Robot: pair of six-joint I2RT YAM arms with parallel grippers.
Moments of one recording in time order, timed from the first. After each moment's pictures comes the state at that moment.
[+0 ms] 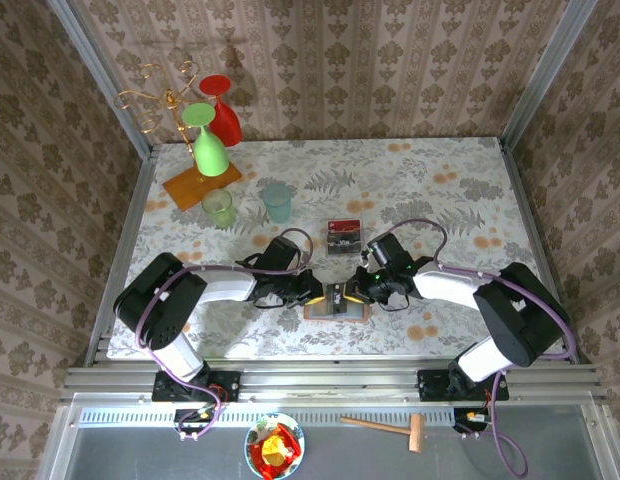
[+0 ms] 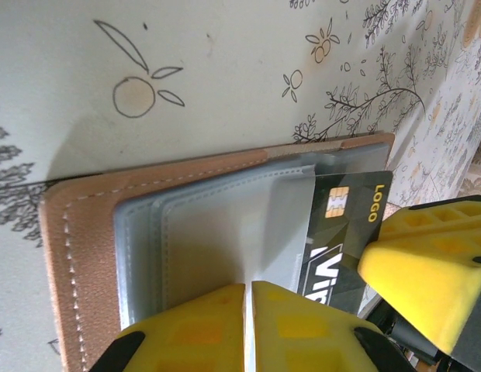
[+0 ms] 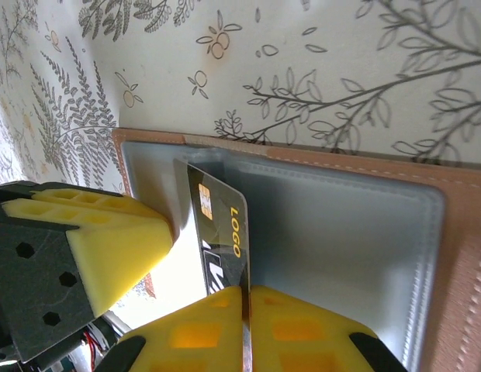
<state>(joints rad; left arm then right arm) -0.75 1.65 0.67 0.06 0.57 -1.00 0.55 1.51 0.65 -0.16 -0.48 0.89</state>
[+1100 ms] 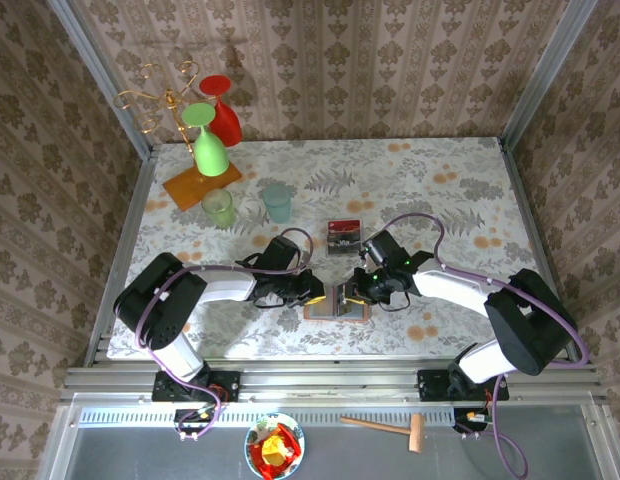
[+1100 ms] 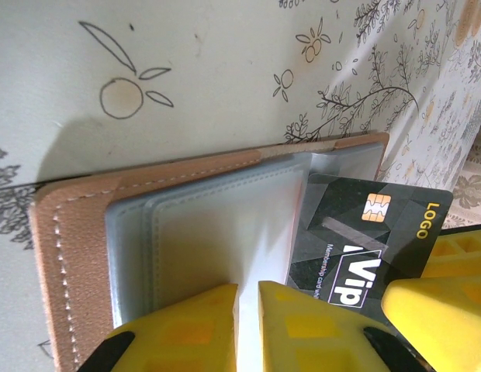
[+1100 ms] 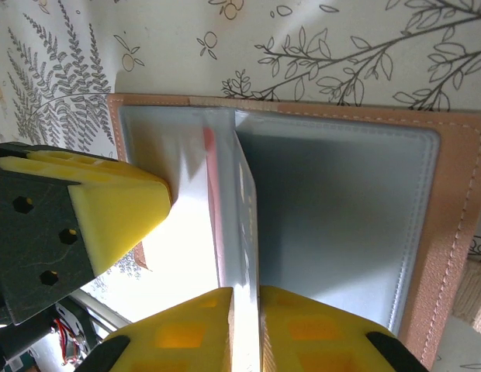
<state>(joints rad) -0.75 1.65 0.67 0.07 0.58 -1.00 0.60 1.47 0.72 -0.35 -0.42 0.84</state>
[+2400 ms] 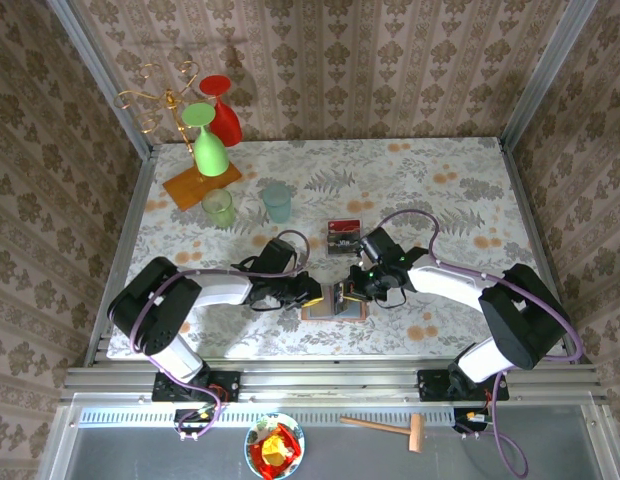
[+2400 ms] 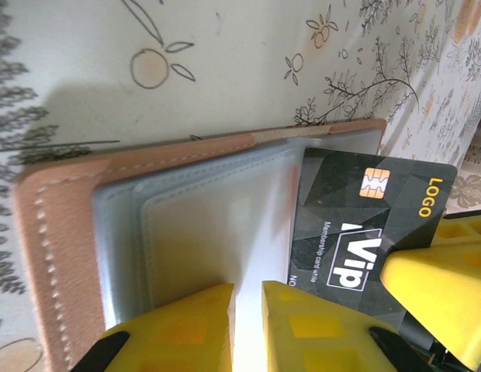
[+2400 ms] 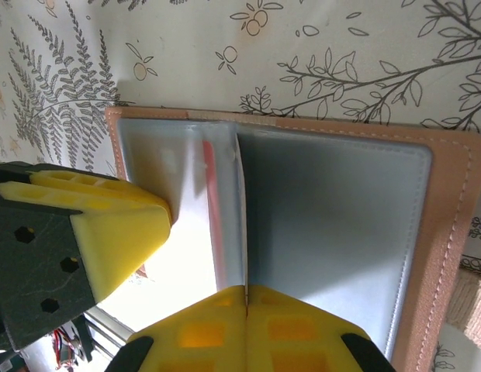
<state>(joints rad) -0.74 1.61 0.63 0.07 0.57 -1.01 0.61 1.51 0.78 -0.37 -0.40 0.81</state>
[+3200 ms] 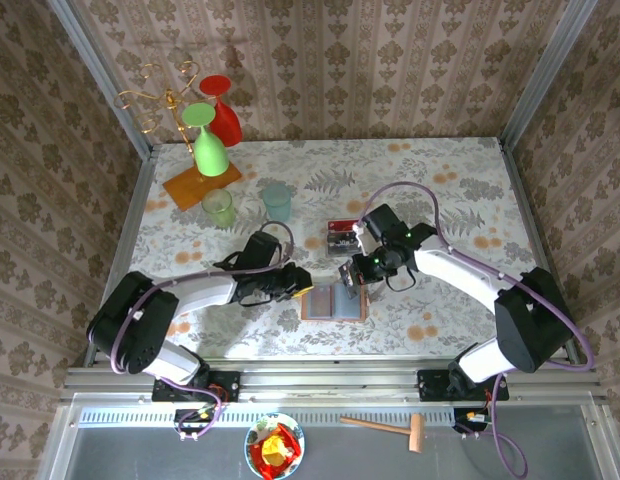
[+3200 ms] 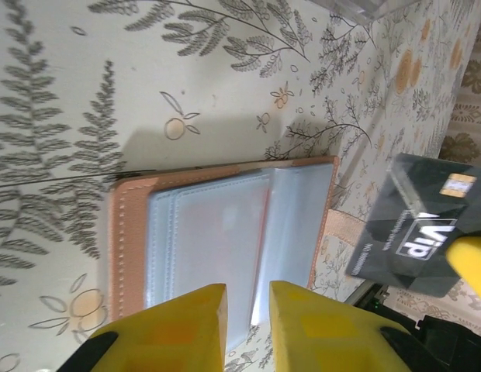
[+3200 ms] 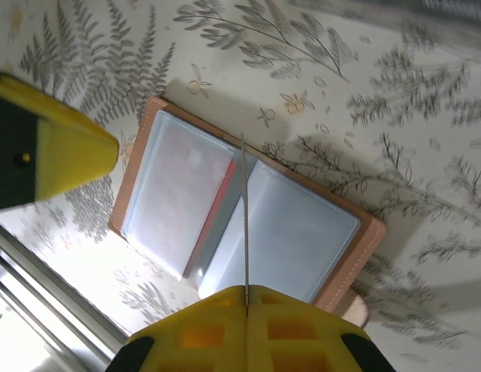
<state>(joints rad) -0.65 1.47 0.60 0.01 0.57 -0.99 0.56 1.49 1.01 -0.69 -0.33 0.25</state>
